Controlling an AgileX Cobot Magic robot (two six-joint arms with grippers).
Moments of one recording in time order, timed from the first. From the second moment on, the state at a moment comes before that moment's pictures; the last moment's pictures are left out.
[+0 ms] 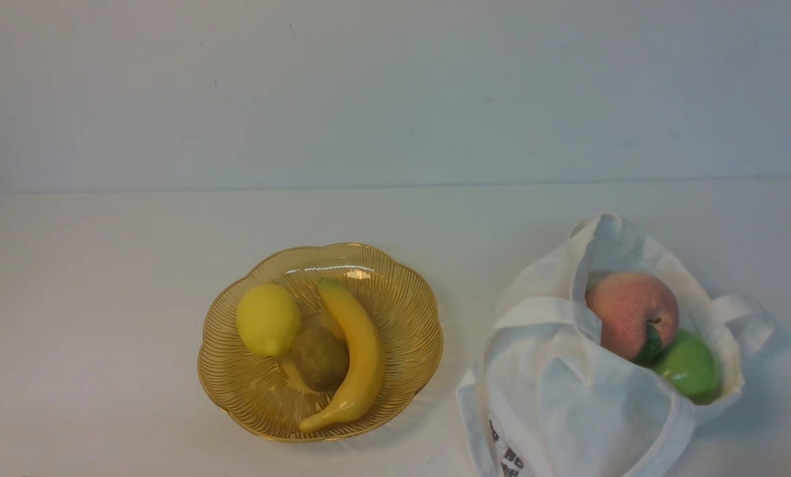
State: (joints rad) right arm -0.04 -0.01 0.02 -0.15 0.38 0.10; left arm -0.05 -0.01 0.03 -0.04 0.38 0.07
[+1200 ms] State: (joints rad) right arm 0.01 0.27 -0.56 0.22 0.55 0.19; left arm -0.05 -0.01 0.03 -0.04 0.38 0.07
